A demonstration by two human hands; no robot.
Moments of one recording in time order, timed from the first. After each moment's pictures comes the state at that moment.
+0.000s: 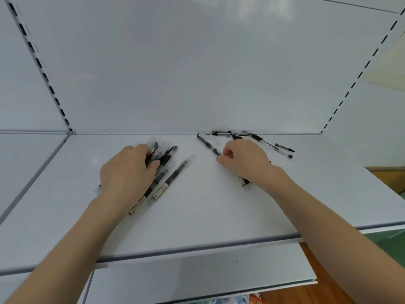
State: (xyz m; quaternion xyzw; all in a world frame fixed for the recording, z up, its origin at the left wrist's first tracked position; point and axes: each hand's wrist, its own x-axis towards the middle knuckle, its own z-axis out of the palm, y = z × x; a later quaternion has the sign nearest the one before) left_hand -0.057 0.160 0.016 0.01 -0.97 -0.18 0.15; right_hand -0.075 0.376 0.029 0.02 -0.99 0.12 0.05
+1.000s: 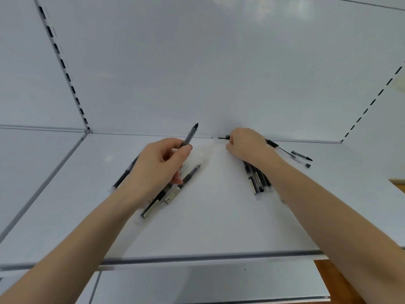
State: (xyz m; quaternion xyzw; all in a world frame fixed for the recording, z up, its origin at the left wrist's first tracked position) left_hand -0.048 0.173 0.039 -0.07 -0.79 -0.61 0.02; right_hand -0.149 0.372 0.022 0.00 -1.00 0.04 0.03
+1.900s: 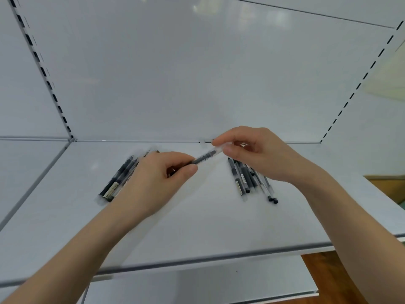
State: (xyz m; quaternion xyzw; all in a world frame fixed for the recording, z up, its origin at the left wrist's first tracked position) left_hand -0.030 0.183 0.049 -0.20 -0.86 -0.47 0.08; right_hand -0.036 0.382 0.092 0.22 -0.89 0.39 0.04
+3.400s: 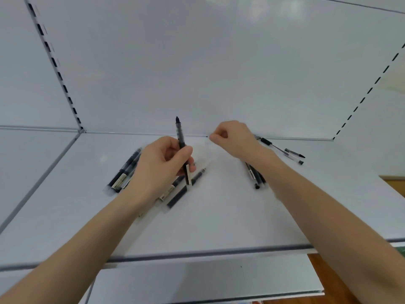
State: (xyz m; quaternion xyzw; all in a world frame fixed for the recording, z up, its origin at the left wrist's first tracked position) left_hand -0.046 0.186 0.033 -0.05 -0.73 -0.68 0.03; right_hand -0.124 0.359 0.040 0.08 -0.96 0.24 0.09
